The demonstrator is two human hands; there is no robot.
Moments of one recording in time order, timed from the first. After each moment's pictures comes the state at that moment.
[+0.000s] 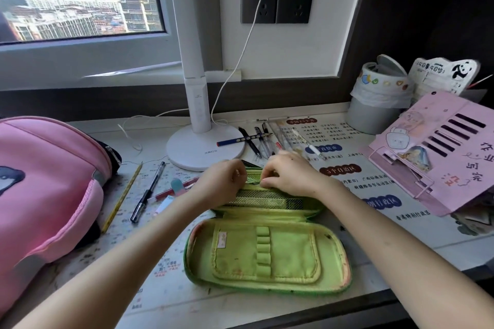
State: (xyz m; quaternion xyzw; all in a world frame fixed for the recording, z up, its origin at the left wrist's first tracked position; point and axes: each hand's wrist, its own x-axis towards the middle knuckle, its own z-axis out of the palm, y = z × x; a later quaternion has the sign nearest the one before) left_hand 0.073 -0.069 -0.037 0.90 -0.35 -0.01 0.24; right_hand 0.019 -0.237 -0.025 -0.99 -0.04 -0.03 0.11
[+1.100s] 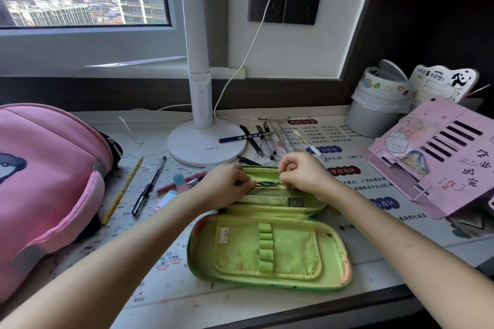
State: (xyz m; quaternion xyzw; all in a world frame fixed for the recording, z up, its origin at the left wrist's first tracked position) left_hand 0.078 -0.064 -0.053 0.88 -0.40 -0.04 0.24; right_hand 0.004 -0.245 -0.028 -0.91 0.11 -0.03 0.40
